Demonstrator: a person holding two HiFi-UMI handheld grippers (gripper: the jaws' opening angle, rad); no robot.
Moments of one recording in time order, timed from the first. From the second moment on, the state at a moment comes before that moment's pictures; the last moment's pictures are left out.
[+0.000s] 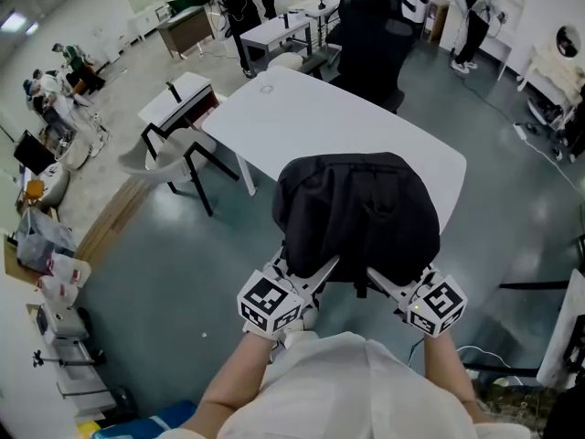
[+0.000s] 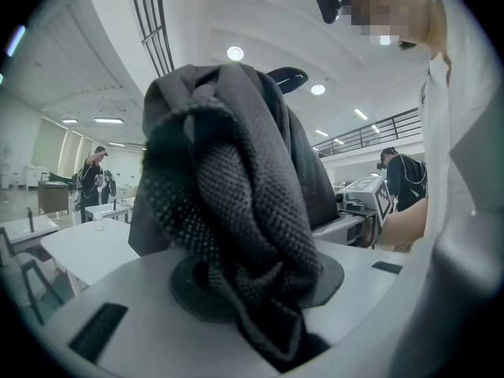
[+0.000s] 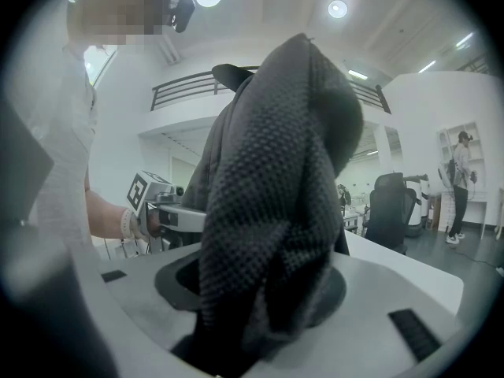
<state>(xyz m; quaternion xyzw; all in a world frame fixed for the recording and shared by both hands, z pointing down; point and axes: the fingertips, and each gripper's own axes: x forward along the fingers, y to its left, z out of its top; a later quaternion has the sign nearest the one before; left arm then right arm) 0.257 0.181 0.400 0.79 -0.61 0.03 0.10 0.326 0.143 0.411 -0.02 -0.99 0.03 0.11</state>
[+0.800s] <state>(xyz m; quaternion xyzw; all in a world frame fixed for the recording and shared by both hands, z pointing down) 0.099 0.256 0.398 0.78 -0.62 0.04 0.09 0.167 0.216 0.412 -0.04 -0.99 0.03 0.10</state>
